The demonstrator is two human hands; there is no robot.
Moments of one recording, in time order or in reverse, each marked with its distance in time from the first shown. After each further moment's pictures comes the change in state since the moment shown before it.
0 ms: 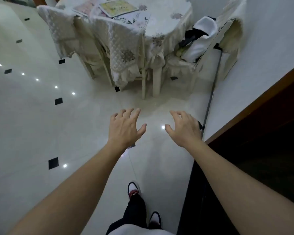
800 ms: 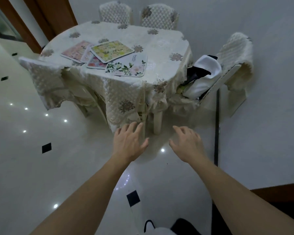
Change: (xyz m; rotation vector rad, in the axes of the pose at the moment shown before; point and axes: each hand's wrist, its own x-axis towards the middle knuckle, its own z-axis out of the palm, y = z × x) left_hand 0.350 -0.092 0.032 0.001 0.029 0.113; right_hand 0.340 -0.015 -0.006 -0.038 0.017 0.111
